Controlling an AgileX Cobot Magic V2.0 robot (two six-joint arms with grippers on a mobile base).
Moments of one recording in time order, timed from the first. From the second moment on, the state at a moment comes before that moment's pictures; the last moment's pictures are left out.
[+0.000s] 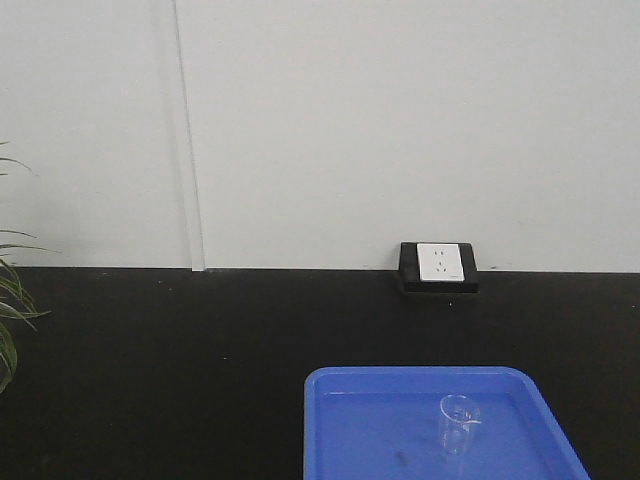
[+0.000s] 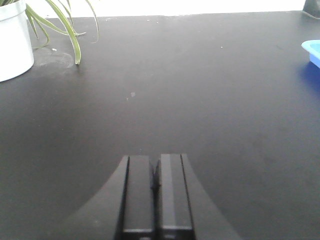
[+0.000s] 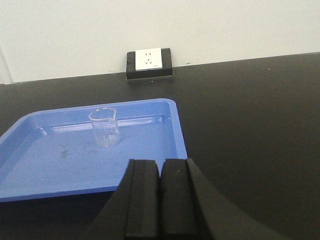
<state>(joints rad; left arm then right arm) 0.00 -0.02 0.03 -0.04 0.36 0.02 0.00 -0.01 0.03 -0.05 0.20 0.19</state>
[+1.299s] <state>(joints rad) 0.00 -0.02 0.03 -0.04 0.36 0.02 0.00 -0.01 0.03 -0.06 0.11 0.19</state>
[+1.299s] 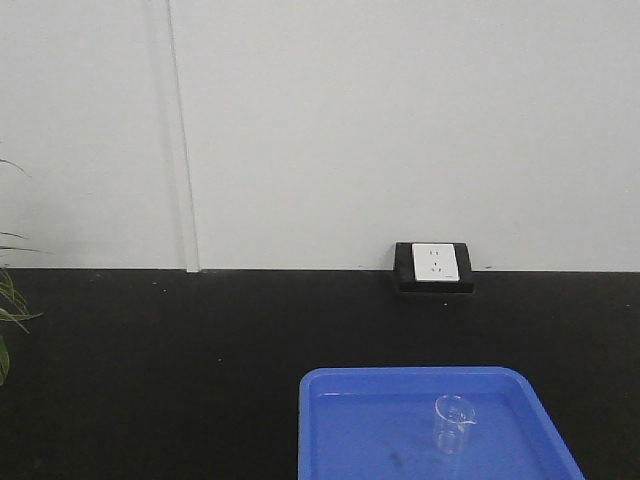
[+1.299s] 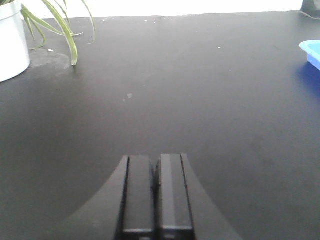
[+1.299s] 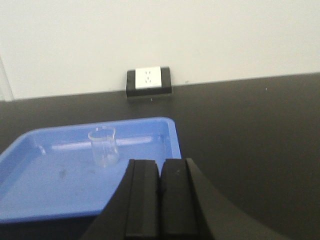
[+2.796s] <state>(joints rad) 0.00 -0.02 0.03 -0.04 0.36 0.02 0.00 0.98 -0.27 -0.20 -0.35 0.19</state>
